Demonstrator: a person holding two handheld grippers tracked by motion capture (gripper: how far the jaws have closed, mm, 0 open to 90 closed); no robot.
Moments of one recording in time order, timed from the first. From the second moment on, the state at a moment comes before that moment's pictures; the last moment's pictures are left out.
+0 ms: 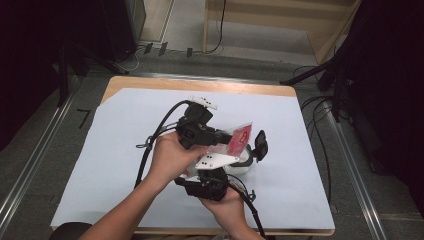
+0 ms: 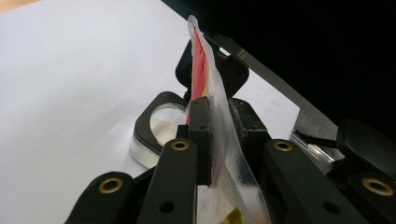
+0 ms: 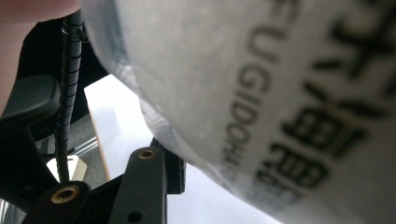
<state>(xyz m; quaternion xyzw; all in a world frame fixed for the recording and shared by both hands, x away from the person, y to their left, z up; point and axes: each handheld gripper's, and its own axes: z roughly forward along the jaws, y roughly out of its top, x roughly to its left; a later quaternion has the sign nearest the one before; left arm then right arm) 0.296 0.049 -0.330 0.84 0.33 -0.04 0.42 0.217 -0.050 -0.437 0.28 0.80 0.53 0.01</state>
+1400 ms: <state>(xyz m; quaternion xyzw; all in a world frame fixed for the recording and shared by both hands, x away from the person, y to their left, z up) 0.295 0.048 -0.329 0.84 0.33 -0.04 0.42 0.217 -0.050 -0.436 0.28 0.80 0.53 0.01</state>
